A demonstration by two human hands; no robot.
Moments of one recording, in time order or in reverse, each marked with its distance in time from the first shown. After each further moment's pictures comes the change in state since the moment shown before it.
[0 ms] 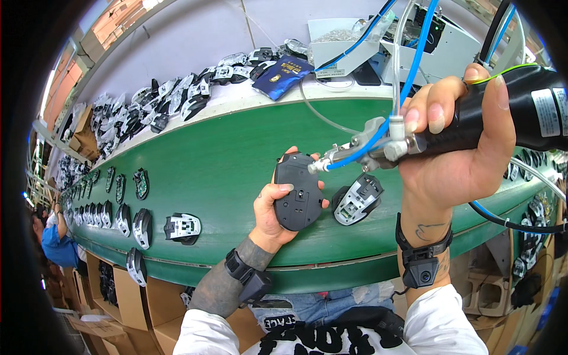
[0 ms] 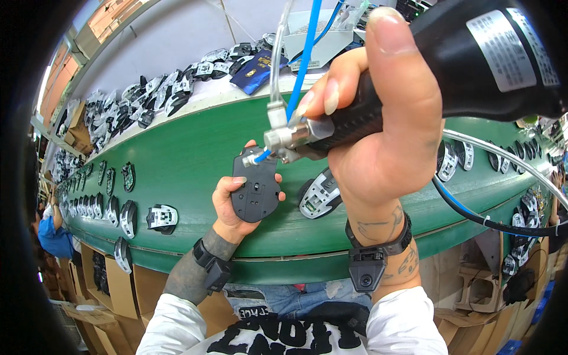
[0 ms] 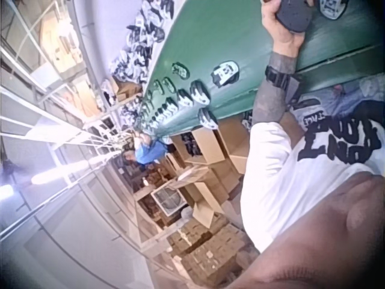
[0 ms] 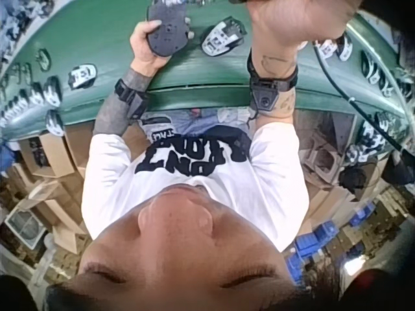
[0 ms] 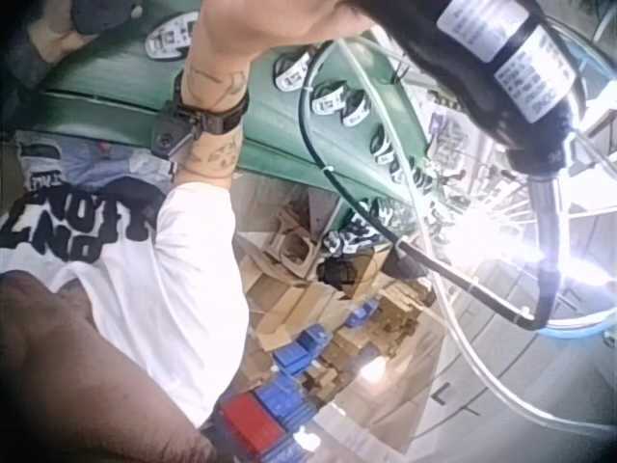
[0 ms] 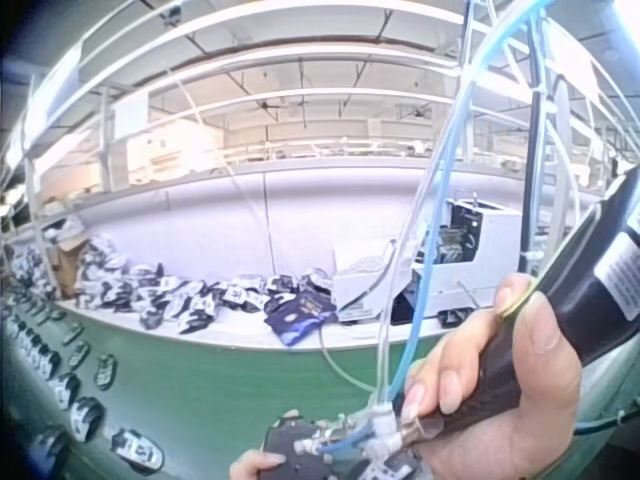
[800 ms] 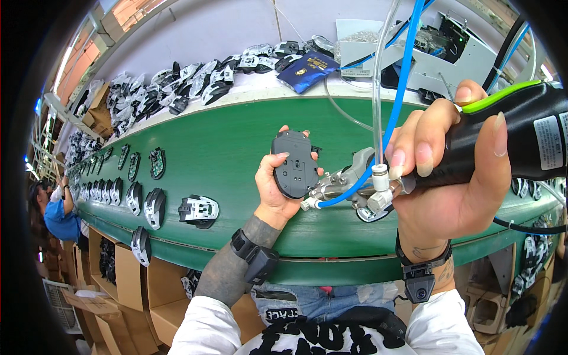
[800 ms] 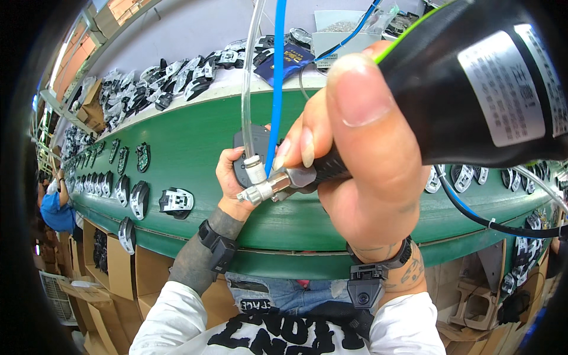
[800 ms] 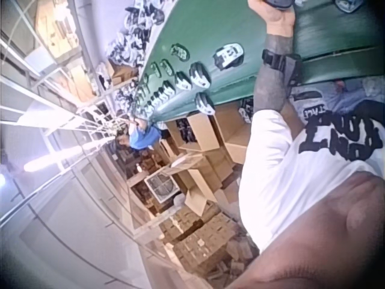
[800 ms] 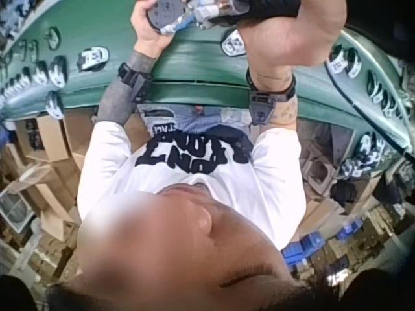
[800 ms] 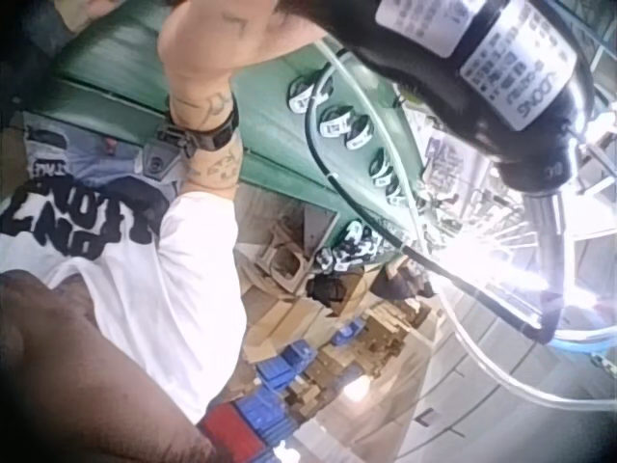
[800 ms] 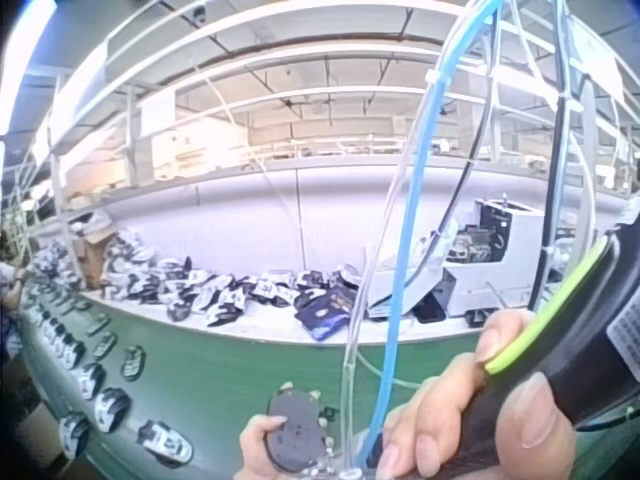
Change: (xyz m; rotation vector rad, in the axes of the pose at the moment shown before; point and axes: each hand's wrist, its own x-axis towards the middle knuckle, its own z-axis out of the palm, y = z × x) left_hand 0.012 0.023 -0.024 -0.126 0.191 0.144; right_hand -0.023 0.004 0.016 0.031 -0.112 0.288
